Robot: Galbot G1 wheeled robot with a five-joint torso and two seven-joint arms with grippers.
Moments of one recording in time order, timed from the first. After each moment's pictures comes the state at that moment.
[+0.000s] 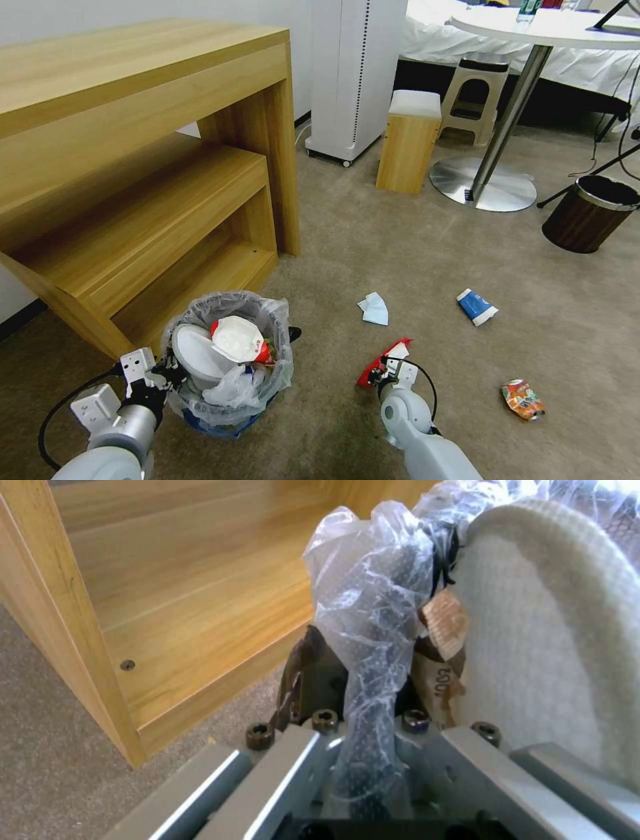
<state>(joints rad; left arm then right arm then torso) 1.70 -1.36 -0.74 -2.28 -0.69 0.47 -0.24 -1.13 1.39 0.17 1.36 0.75 -0.31 0.45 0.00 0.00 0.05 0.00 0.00</state>
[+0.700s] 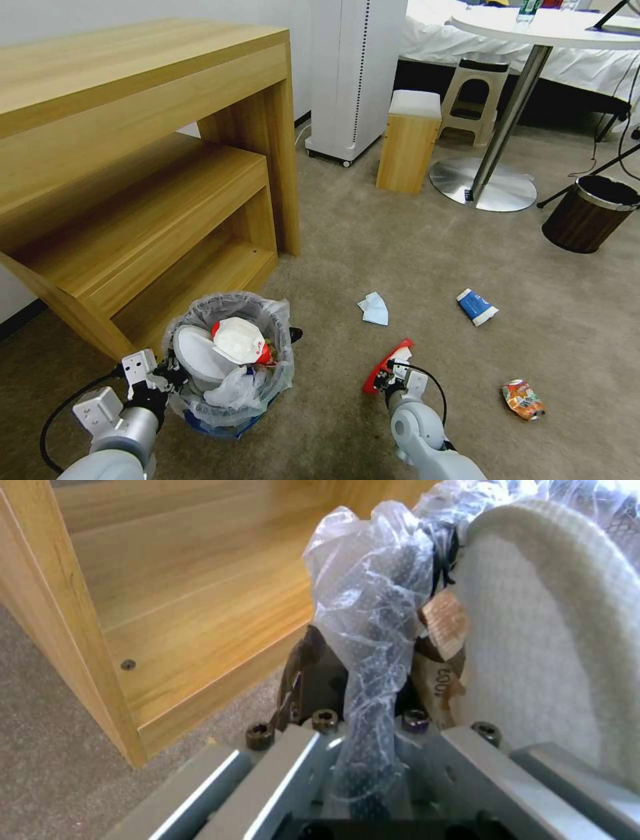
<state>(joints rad) 1.71 -1.38 -0.74 -2.27 -0.66 0.46 -0.23 -1.21 1.33 0.17 1.48 0.72 -0.28 0.42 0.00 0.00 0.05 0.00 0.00</state>
